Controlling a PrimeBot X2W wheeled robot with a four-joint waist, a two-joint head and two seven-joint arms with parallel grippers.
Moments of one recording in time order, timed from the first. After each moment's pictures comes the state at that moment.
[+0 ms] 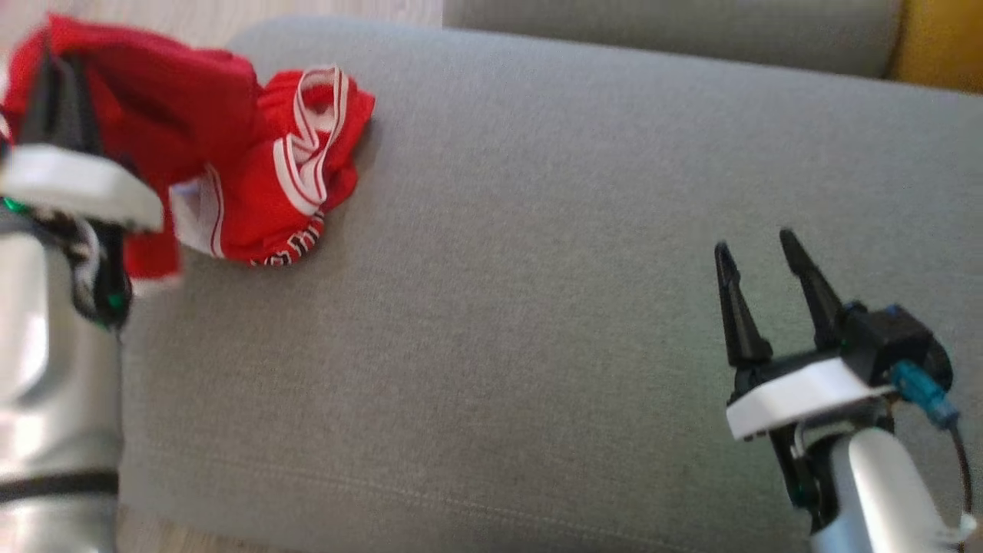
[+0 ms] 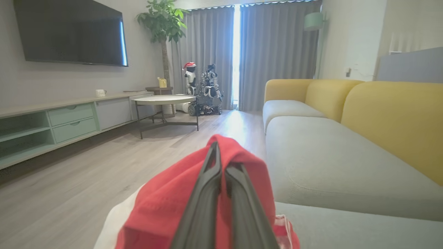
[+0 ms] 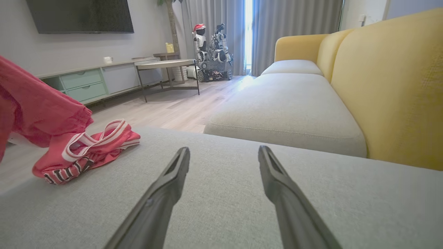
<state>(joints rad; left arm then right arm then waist) -0.70 0.26 -0.02 0.61 -0.22 -0.07 -0.25 -0.12 -0.06 0.09 0.07 0.09 0.13 -0.05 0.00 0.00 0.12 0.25</state>
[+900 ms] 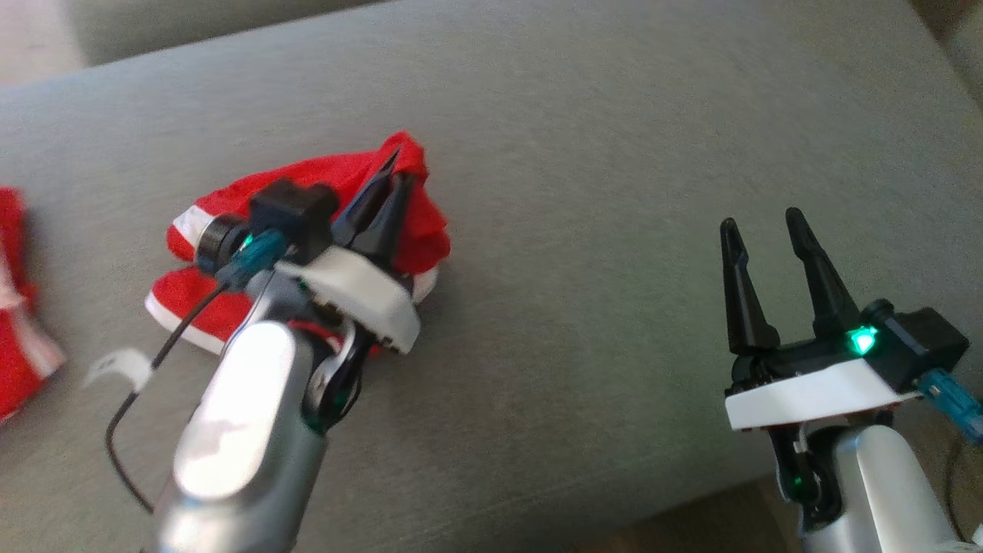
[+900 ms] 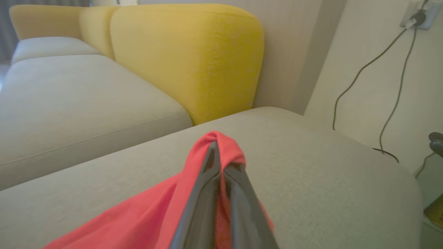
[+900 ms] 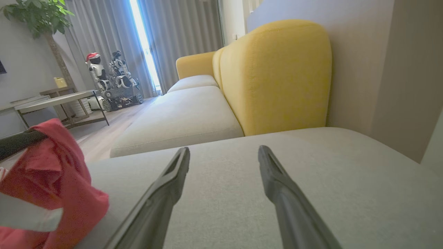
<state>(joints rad) -0.42 0.07 -0.36 0.16 -0.23 -0.07 0.02 -0.10 -0.05 0.11 -0.01 0.21 0.13 -0.11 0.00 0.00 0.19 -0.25</state>
